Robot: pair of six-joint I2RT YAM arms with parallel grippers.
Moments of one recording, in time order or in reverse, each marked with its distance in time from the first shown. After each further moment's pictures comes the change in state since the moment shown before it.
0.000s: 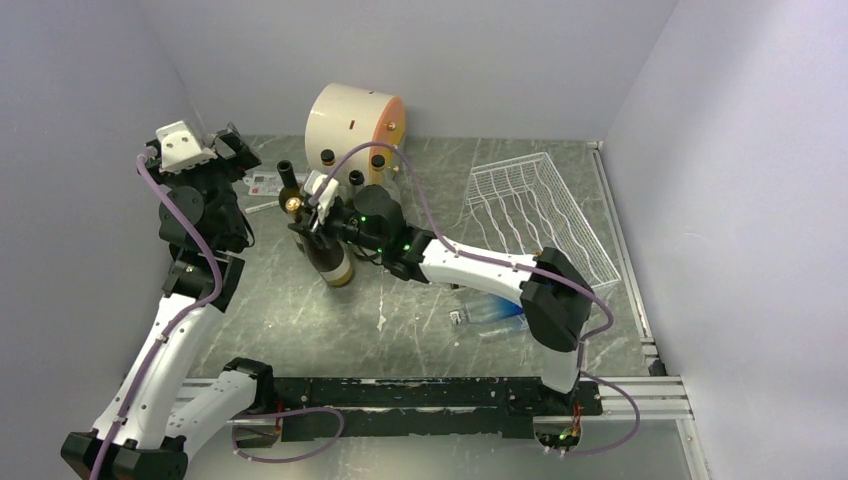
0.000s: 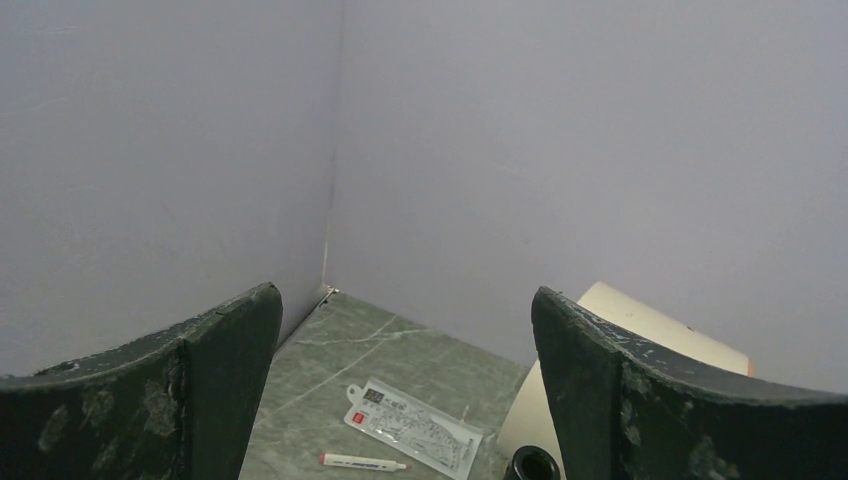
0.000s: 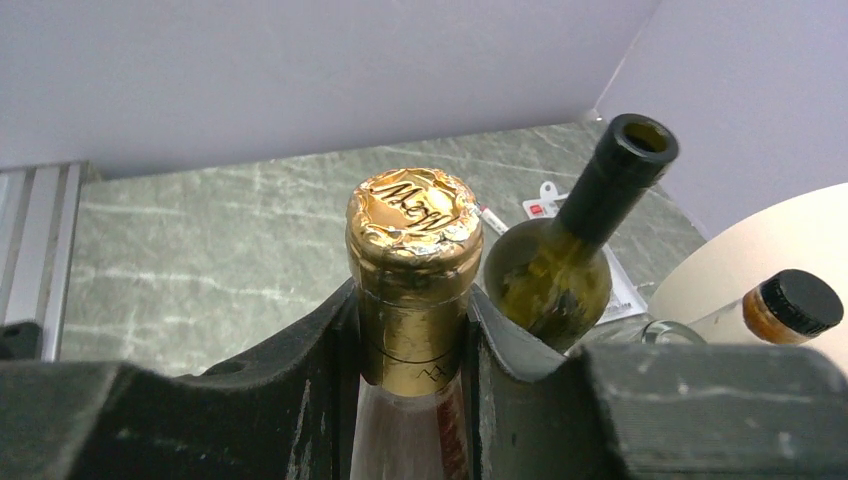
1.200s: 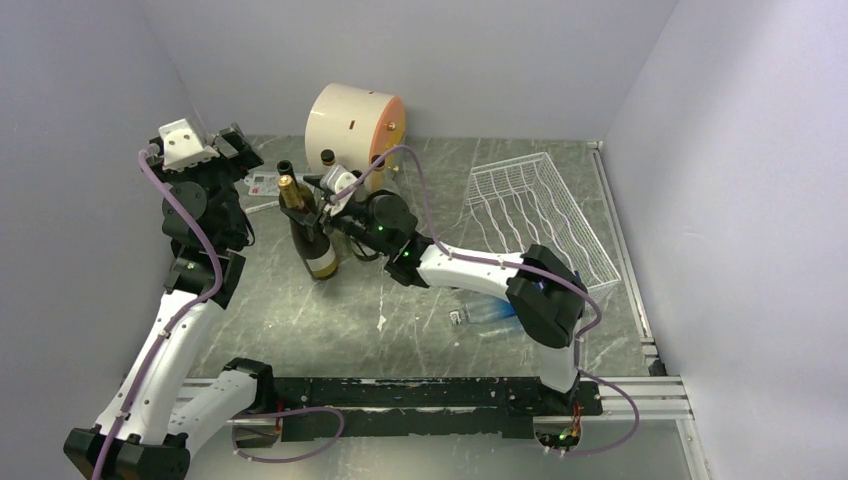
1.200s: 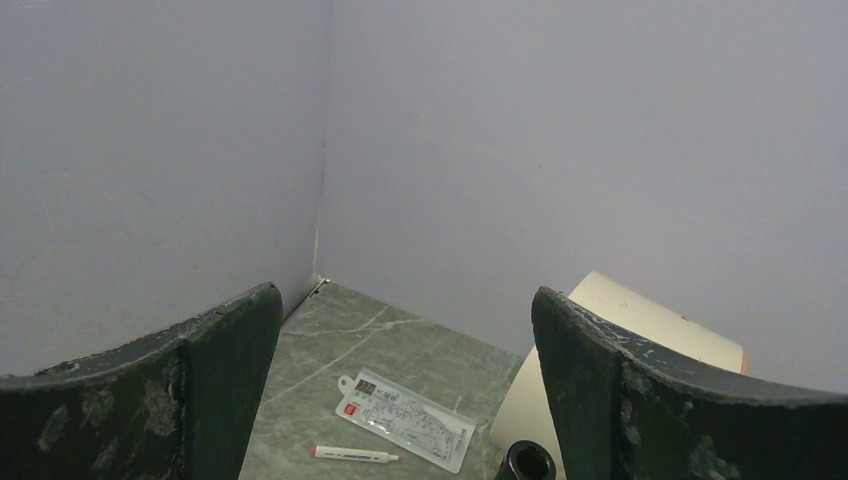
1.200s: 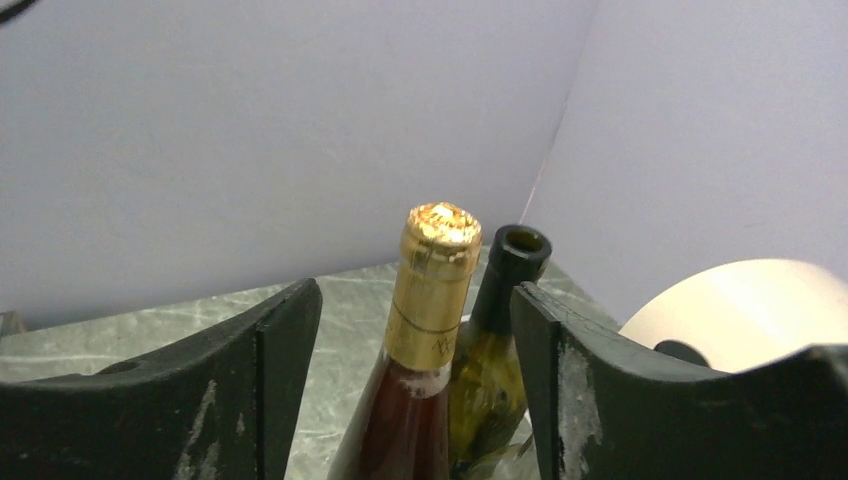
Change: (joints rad) left arm 0.023 0.018 0.000 -0.018 0.031 -0.040; right arm -0.026 0.065 -0.086 0.456 0.076 0.034
